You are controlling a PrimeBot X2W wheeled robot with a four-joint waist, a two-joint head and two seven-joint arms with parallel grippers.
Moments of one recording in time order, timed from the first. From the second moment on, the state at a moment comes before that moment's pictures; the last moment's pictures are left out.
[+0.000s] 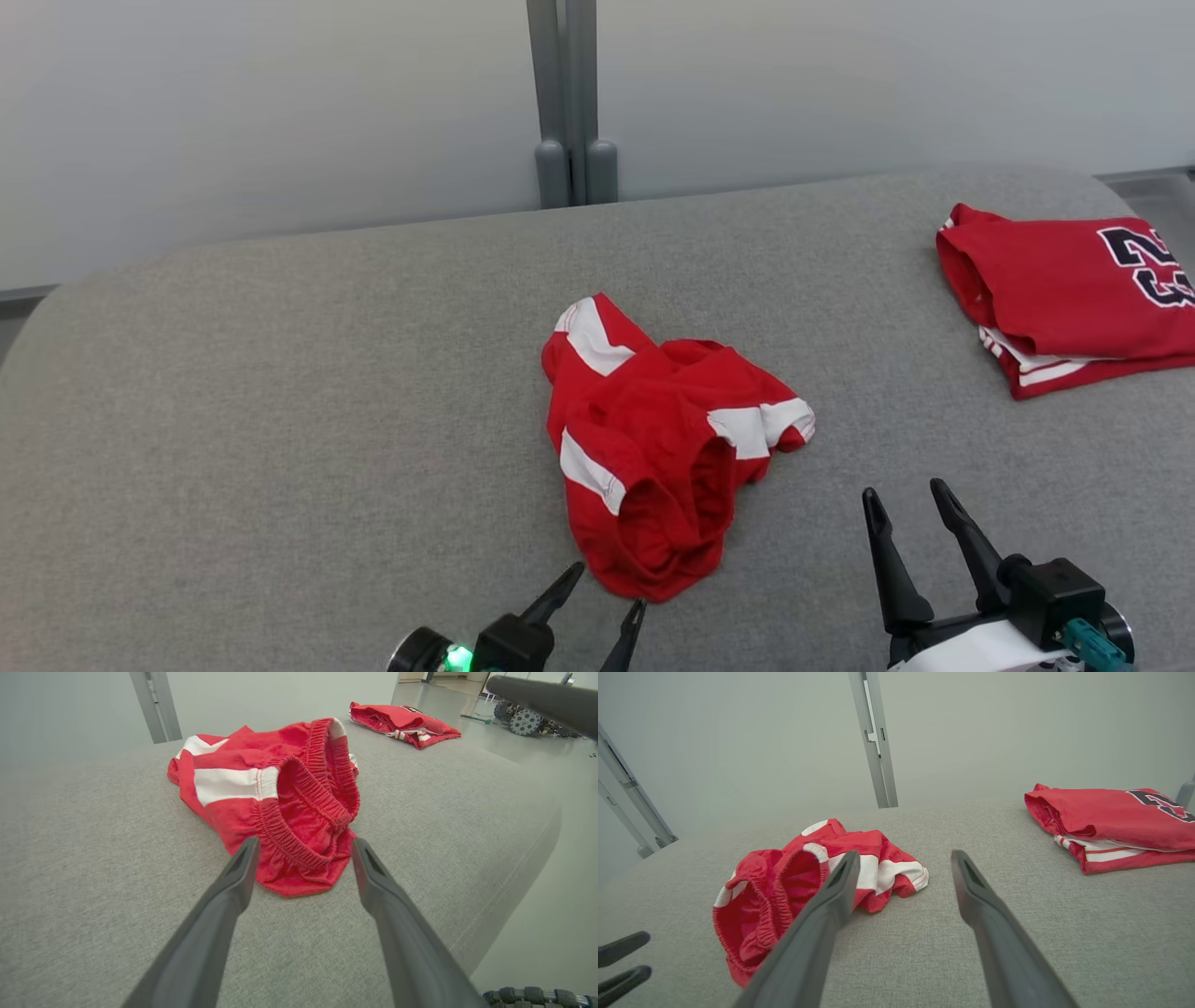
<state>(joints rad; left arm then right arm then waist) -0.02 0.05 -0.56 0.40 -0.18 -0.13 -0.26 0.14 -0.06 0.08 0.10 0.18 0.13 -0.26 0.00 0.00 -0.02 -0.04</state>
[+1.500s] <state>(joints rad) -0.36 0.25 -0.40 0.70 -0.34 -0.04 -0.26 0.05 -0.05 0.07 0.10 0.17 0.13 -0.26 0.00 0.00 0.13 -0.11</state>
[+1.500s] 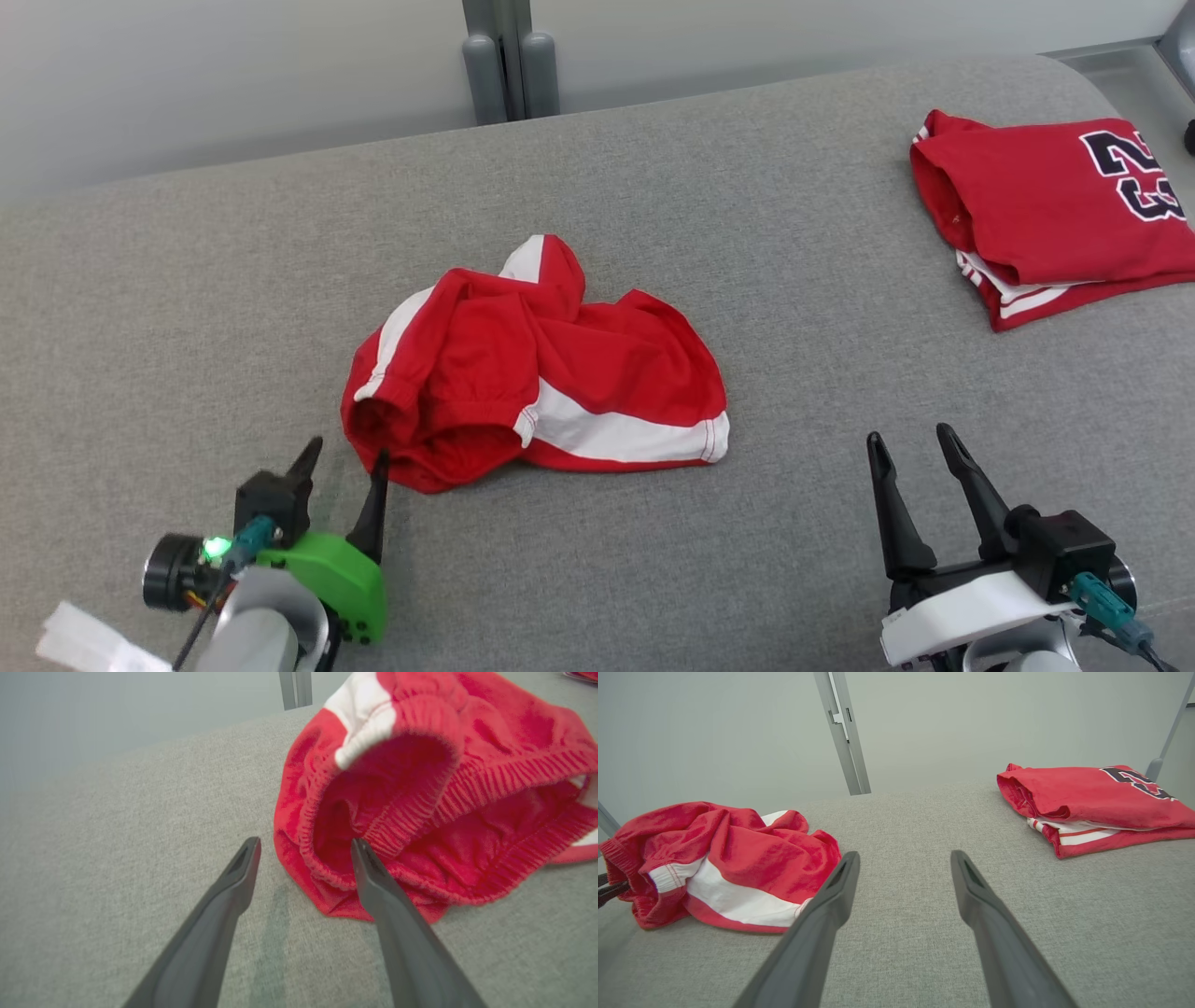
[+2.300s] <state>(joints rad) -0.22 0.05 -0.44 0.50 -0.53 -0.11 -0.20 0.06 -0.05 0.07 0.11 0.17 0.13 -0.26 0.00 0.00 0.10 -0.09</state>
